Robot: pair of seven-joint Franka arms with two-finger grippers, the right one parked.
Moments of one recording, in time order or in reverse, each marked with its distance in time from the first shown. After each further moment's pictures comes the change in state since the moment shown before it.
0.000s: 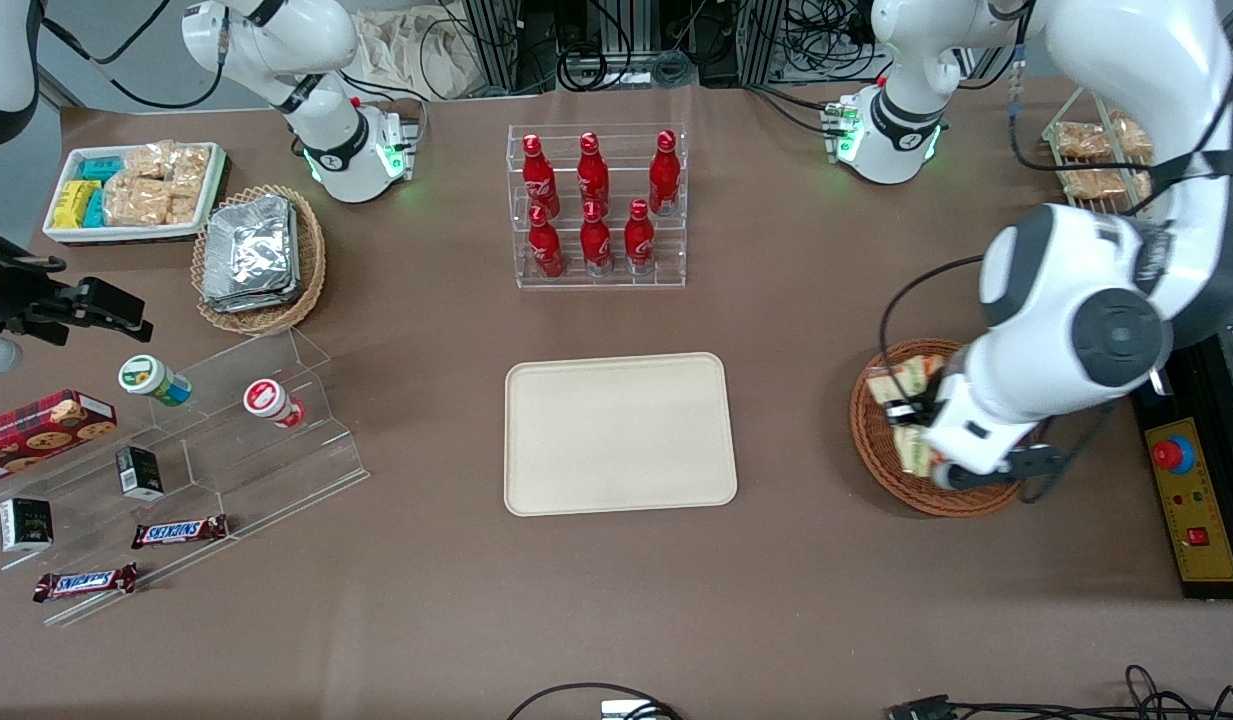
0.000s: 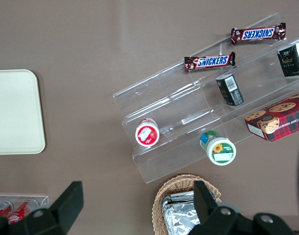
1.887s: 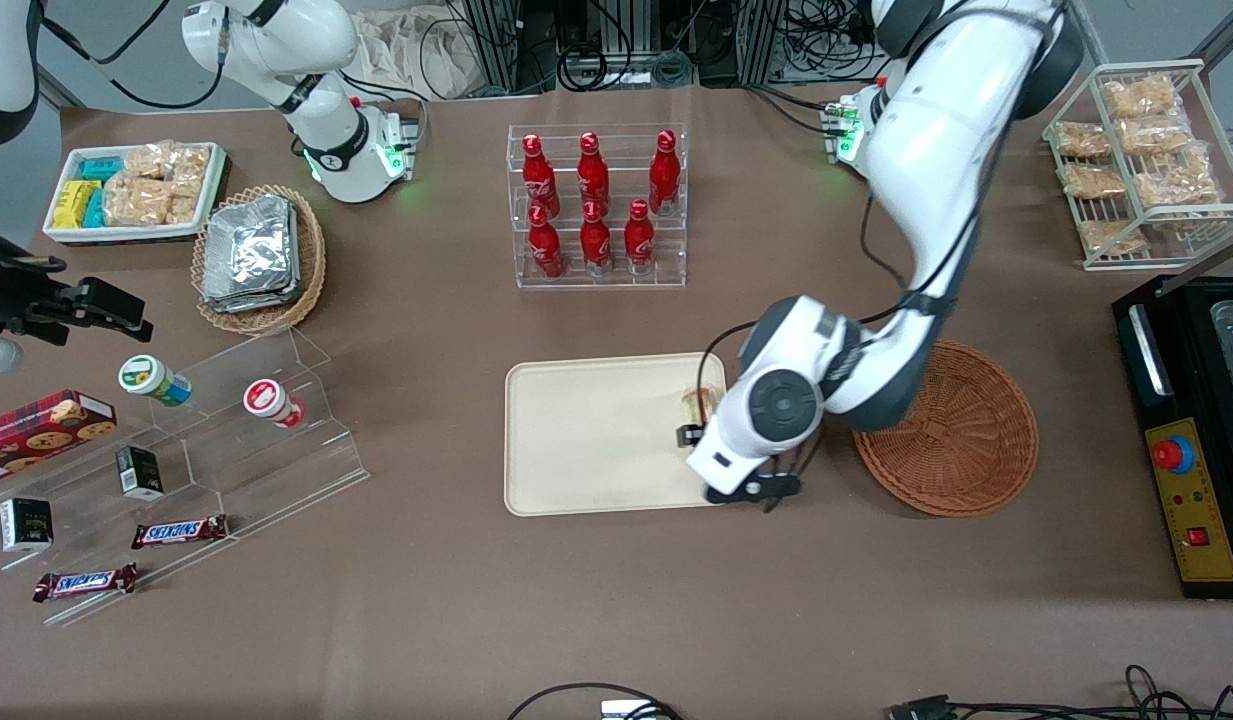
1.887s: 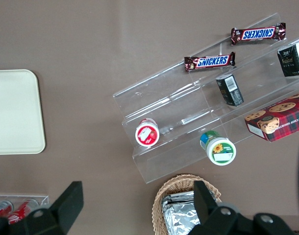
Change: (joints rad) arm -0.238 0.295 0.017 0.174 0.002 0.108 -0.205
